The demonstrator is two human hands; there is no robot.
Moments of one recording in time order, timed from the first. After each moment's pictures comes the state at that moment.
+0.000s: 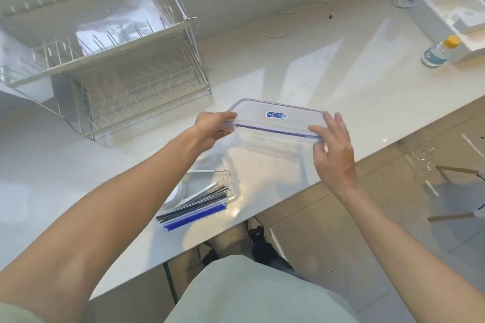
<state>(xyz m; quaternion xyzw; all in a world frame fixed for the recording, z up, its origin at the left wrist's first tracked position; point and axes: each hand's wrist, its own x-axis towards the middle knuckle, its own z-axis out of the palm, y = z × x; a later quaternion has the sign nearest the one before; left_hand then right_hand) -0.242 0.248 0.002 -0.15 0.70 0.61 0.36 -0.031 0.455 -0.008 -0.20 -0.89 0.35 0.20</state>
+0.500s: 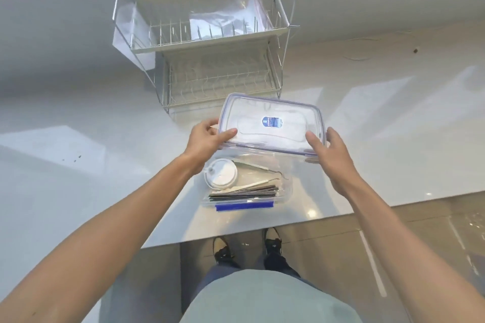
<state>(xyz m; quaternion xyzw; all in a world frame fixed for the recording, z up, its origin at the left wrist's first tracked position) -0.205 0.057 0.012 -0.10 0.77 0.60 0.18 -0.115 0.346 0.014 -0.26 -0.75 0.60 -0.04</state>
